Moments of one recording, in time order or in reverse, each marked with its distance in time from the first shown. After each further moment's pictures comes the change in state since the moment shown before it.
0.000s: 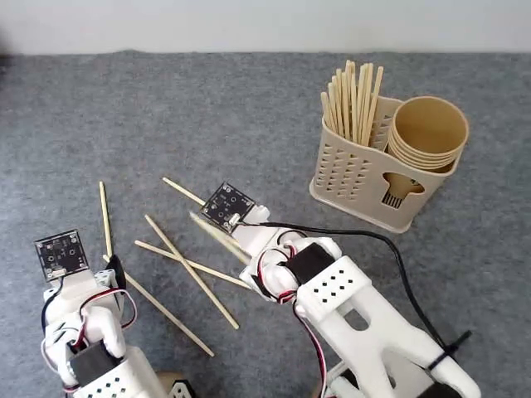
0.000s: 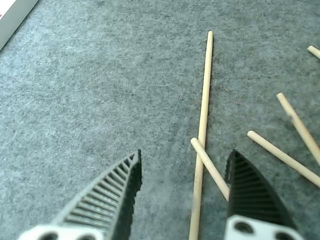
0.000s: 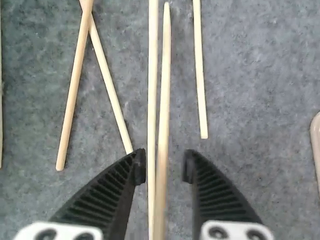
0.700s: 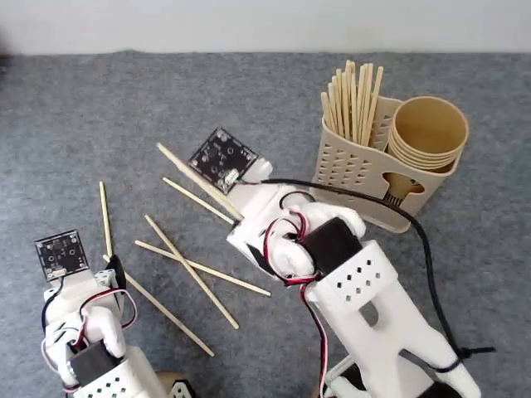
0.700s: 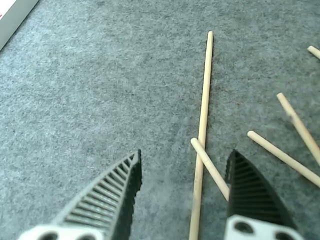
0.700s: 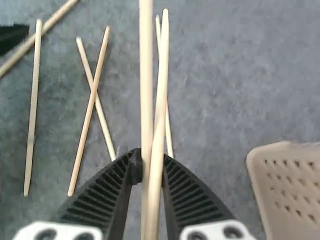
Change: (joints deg) left arm 0.0 0.0 0.0 0.0 0.0; right arm 0.0 0.0 -27.1 16.1 0.0
